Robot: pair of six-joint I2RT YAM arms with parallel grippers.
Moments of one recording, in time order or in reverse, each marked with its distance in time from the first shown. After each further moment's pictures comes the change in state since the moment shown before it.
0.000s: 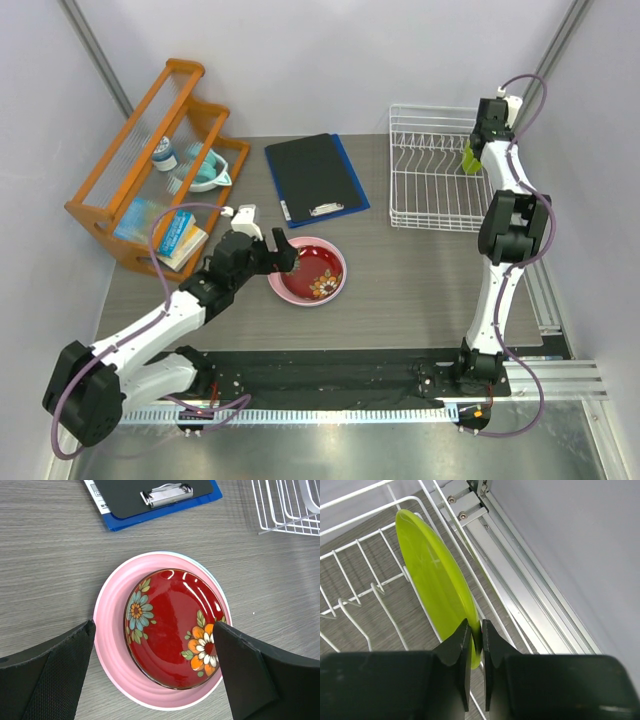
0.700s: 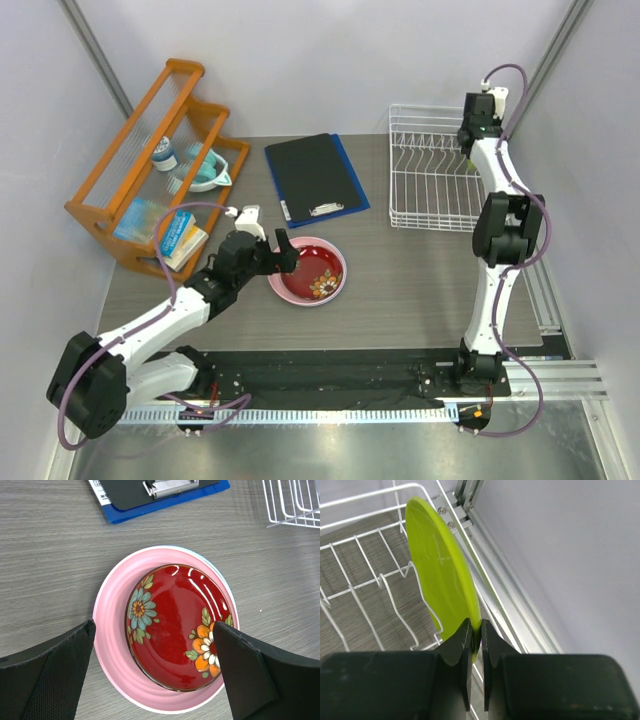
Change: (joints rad) left arm 0.000 0.054 0.000 0.024 0.006 0.002; right arm 0.056 -0.023 0.013 -0.013 0.124 -0.124
